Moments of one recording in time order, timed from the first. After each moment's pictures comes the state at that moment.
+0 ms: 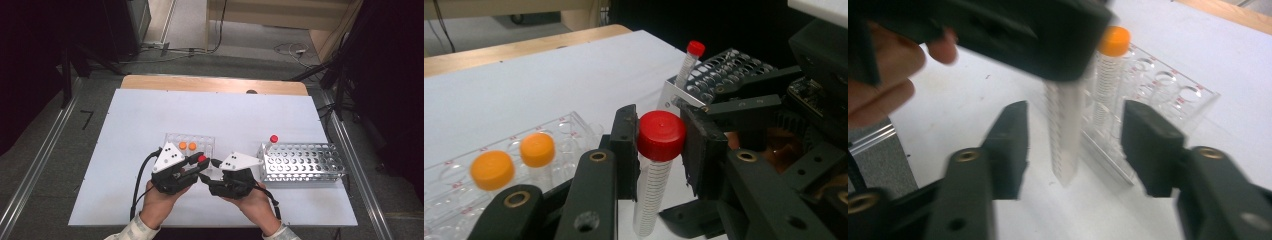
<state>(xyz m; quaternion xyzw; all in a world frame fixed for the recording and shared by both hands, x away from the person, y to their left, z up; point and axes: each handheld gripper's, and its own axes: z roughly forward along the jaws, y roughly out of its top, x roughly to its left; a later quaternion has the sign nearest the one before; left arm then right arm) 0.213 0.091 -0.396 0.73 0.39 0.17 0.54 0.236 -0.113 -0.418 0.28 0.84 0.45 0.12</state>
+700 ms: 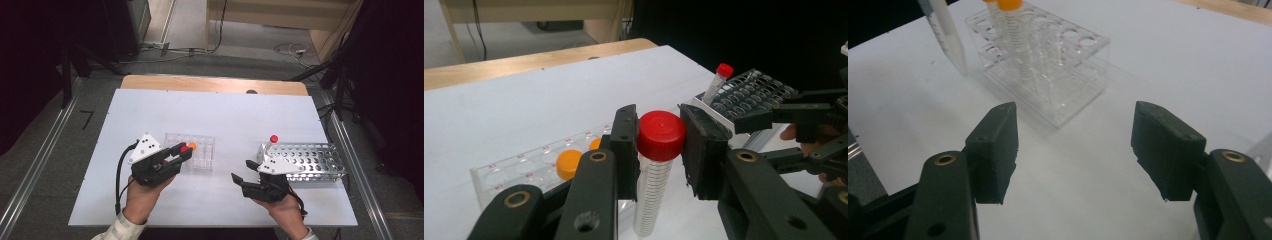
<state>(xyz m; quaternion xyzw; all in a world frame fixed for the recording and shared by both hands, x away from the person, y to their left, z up) 0.215 0.126 -0.379 0.70 0.42 0.19 0.54 0.233 -0.192 -0.427 0.35 0.81 0.44 0.15</state>
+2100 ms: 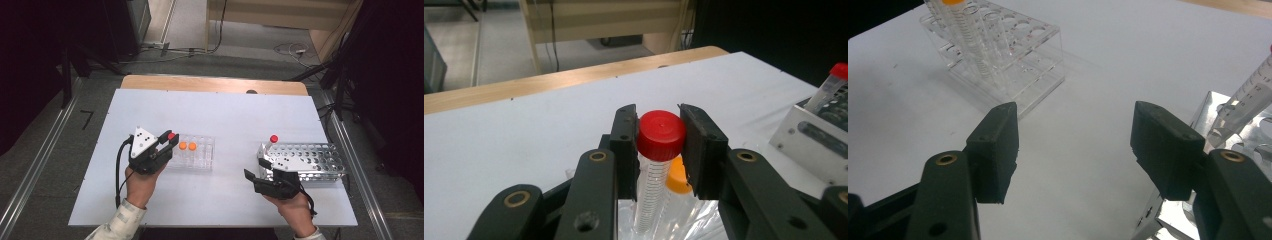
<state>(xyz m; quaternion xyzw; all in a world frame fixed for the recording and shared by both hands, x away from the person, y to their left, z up) 0.243 0.138 -0.415 0.67 0.46 0.29 0.50 0.241 -0.217 -0.433 0.38 0.80 0.44 0.16</state>
